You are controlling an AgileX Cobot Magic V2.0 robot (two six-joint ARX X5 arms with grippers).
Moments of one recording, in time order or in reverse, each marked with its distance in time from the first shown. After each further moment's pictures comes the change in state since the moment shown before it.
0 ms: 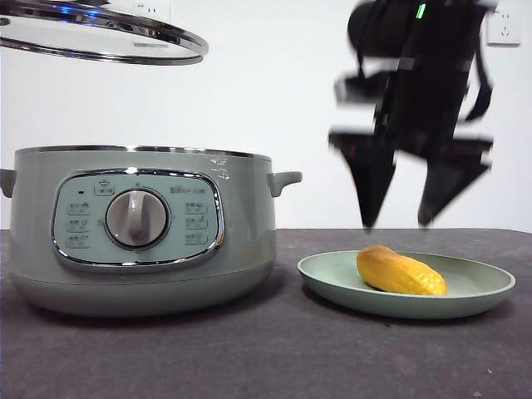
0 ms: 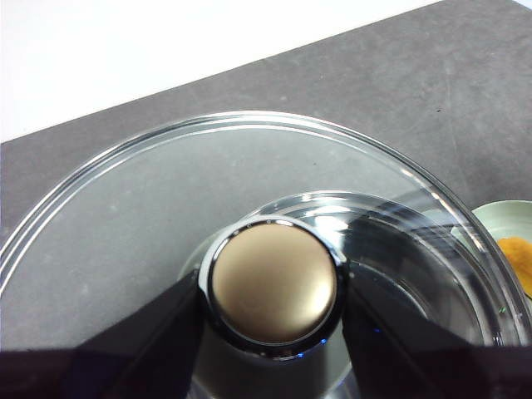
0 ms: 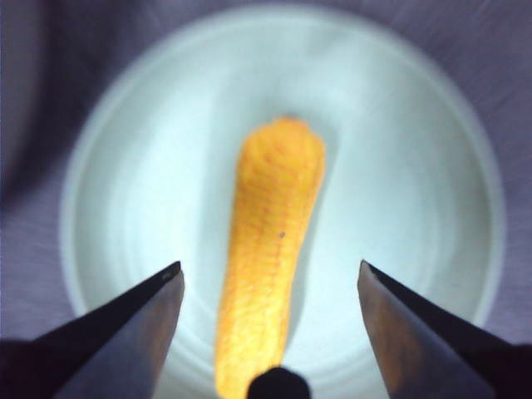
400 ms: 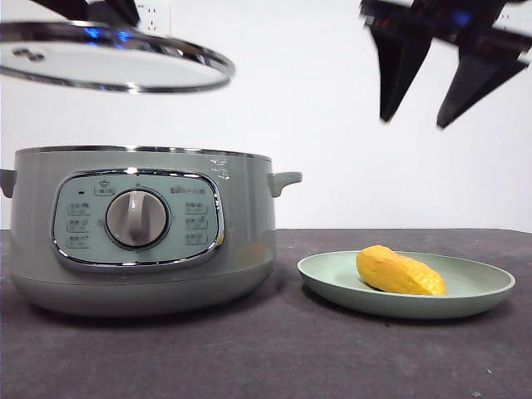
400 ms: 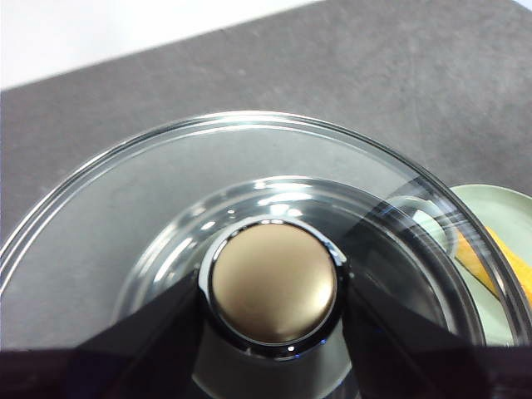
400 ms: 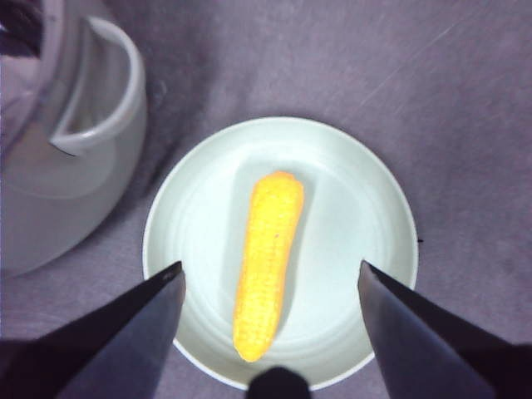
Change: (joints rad) left arm 0.000 0.108 0.000 0.039 0.096 -0.040; right arm 0.000 -0.294 0.000 -0.064 0.000 0.000
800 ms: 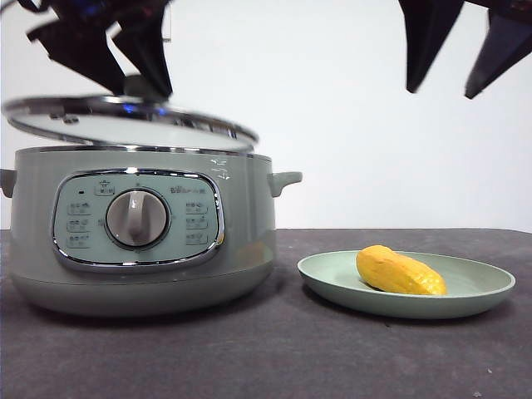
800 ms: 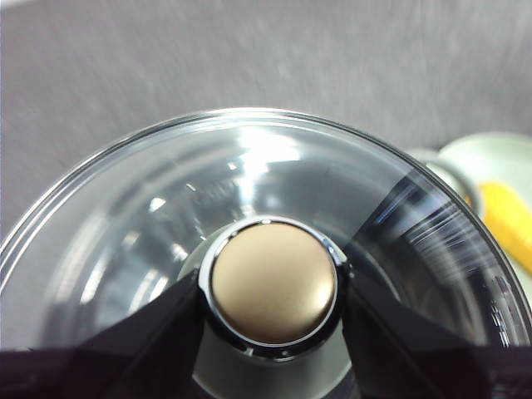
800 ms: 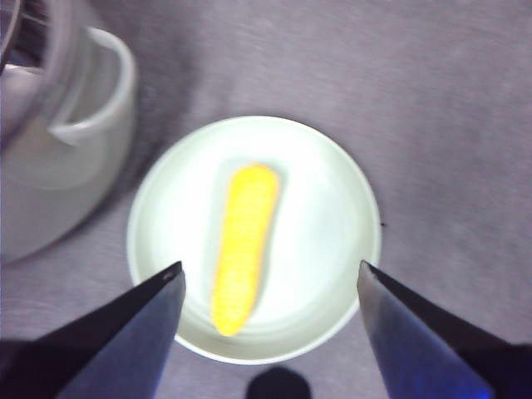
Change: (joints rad) left arm -0.031 0.184 0.000 0.028 0.010 -0.007; right arm -0.001 -0.084 0.000 -0.071 0.065 0.001
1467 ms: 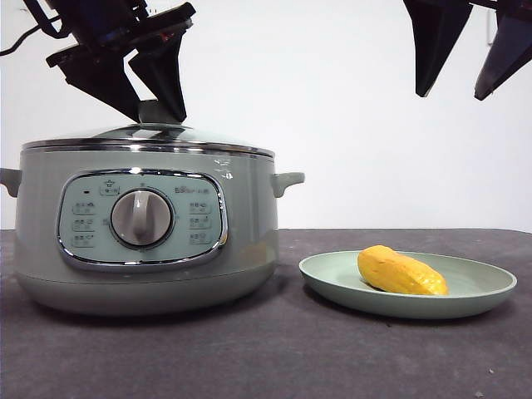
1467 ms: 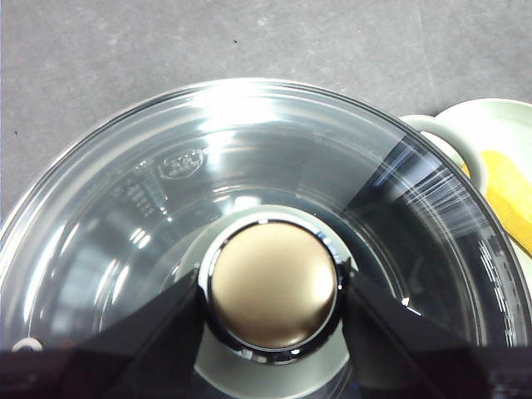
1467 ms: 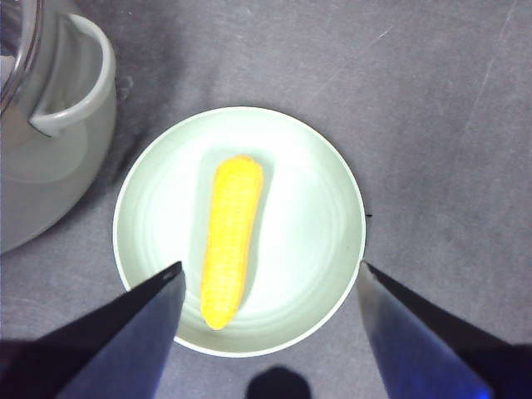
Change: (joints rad) left arm -0.017 0.073 0.025 -0.028 0.016 -0.012; right arm -0.001 0.000 0.000 -0.015 0.014 0.001
